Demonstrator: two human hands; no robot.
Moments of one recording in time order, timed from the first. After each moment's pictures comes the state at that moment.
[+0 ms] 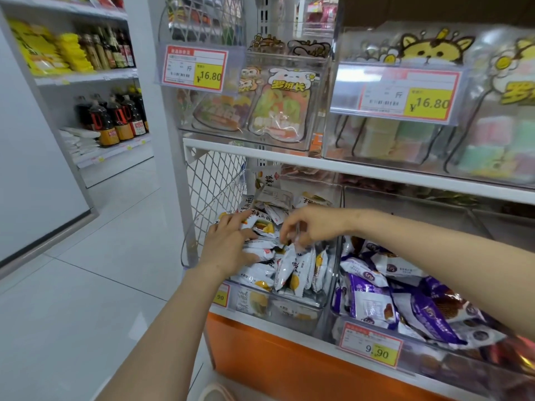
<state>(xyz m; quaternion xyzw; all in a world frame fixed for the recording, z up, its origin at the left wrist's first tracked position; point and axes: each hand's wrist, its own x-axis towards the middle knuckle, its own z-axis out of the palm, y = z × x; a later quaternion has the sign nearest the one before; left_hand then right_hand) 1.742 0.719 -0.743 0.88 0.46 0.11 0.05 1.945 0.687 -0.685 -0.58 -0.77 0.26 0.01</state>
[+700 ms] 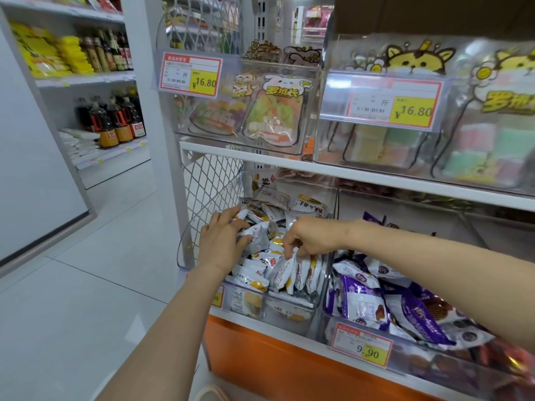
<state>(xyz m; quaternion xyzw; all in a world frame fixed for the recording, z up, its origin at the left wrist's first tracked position) 1.749 0.726 -0.753 0.83 0.50 0.23 0.06 1.942 0.678 -0.695 -0.55 -0.82 0.16 -0.07</state>
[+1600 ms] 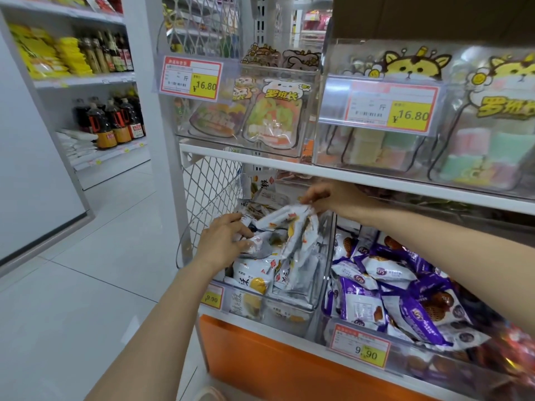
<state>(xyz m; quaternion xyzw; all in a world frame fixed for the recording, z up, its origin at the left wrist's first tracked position) 1.745 0.729 -0.742 0.83 0.48 0.22 0.19 1.980 0.677 -0.661 -0.62 -0.66 0.28 0.31</state>
